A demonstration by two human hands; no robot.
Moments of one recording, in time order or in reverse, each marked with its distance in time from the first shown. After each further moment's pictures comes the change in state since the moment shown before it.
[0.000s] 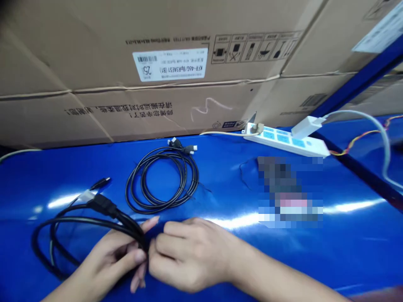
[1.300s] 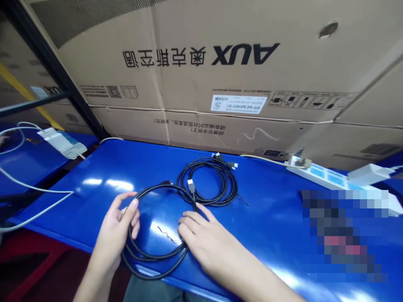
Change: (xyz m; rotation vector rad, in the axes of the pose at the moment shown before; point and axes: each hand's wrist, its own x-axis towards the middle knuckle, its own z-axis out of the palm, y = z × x) left_hand -0.077 -0.014 -0.011 -0.150 1.062 0.152; right_hand 0.026 -0.046 0.023 -0.047 -0.294 0.065
